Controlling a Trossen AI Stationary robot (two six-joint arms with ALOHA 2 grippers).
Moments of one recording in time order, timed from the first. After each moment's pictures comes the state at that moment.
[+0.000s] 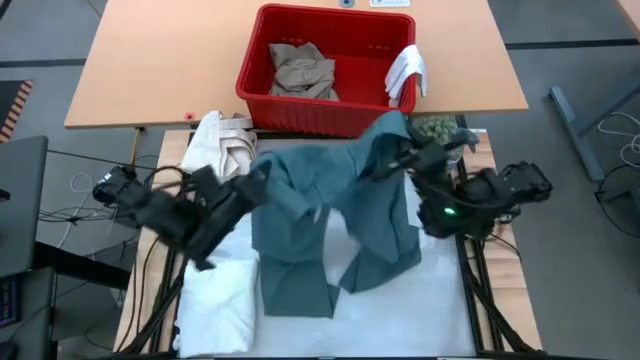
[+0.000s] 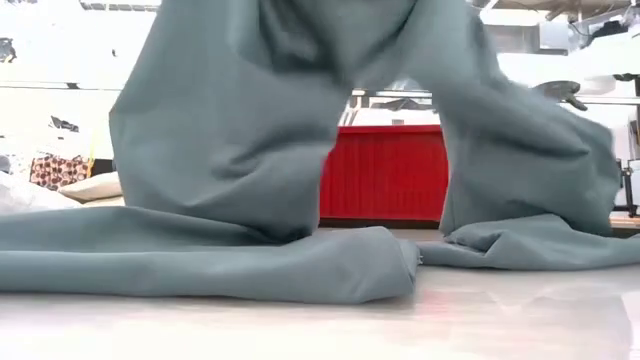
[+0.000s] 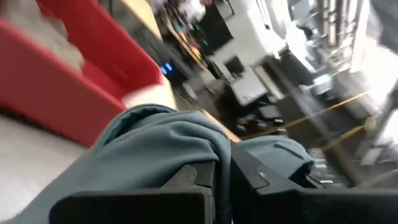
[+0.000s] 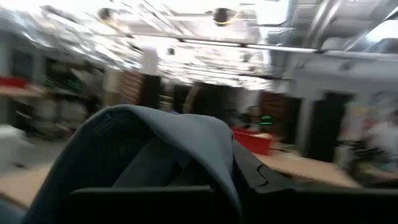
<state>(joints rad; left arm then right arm) -0.53 1.47 1.56 0.58 -1.57 -0.32 0.38 1.49 1.39 1.57 1.29 -1.59</state>
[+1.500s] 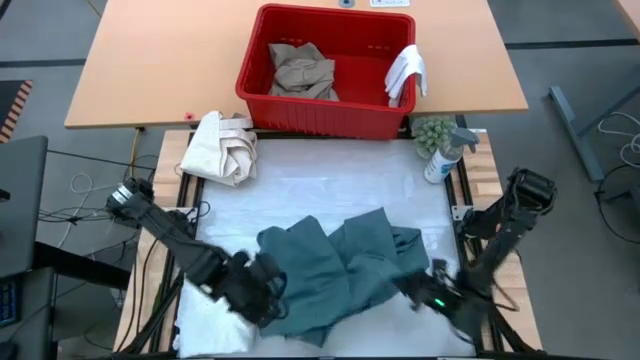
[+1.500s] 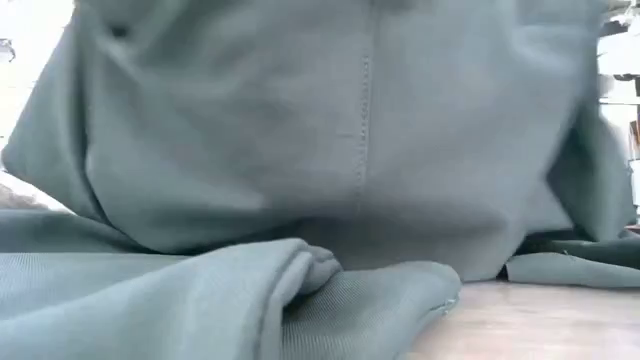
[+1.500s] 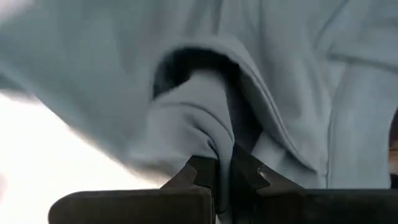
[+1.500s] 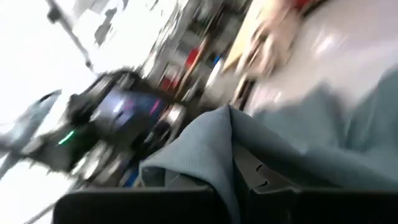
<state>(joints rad) -0.61 1.65 1.56 -1.07 -0.23 -1.22 0.98 1.52 0.77 0.55 1.56 1.31</state>
